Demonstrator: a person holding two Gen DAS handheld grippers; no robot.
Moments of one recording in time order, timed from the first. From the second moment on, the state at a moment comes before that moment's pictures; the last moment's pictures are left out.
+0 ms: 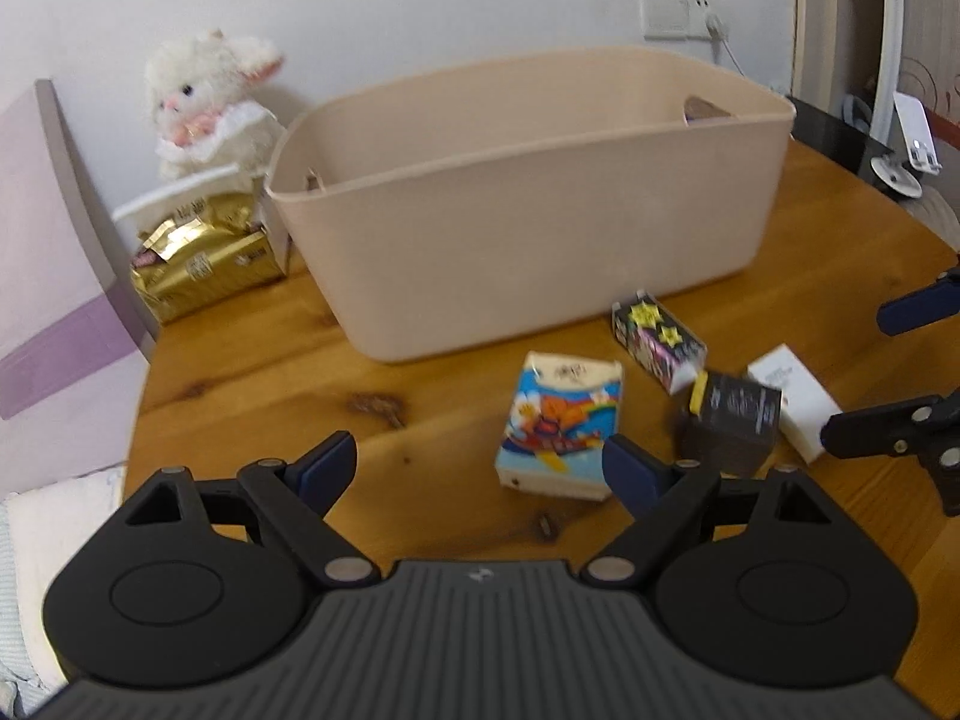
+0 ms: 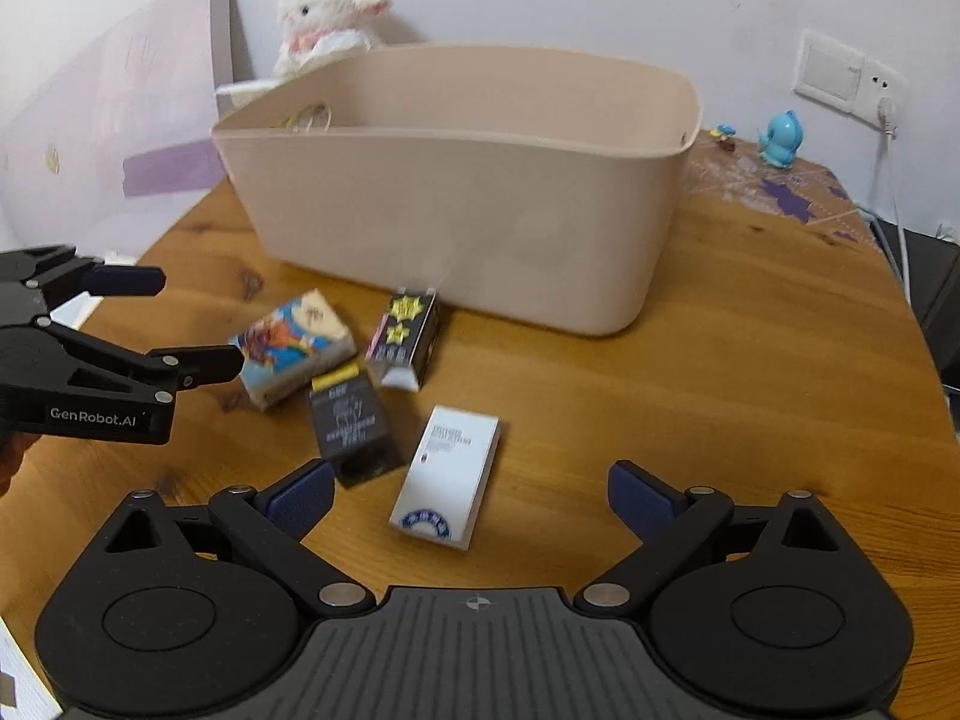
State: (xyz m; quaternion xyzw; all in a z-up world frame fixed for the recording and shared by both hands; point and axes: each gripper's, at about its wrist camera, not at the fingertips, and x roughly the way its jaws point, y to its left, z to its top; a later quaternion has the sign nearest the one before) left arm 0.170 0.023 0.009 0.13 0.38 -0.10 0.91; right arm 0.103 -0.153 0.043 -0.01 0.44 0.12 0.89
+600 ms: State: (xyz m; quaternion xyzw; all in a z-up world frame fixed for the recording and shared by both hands) left arm 0.181 0.012 -0.018 0.12 0.39 -0.14 0.90; right arm 0.109 -0.141 0.021 -0.04 0.45 0.11 0.89
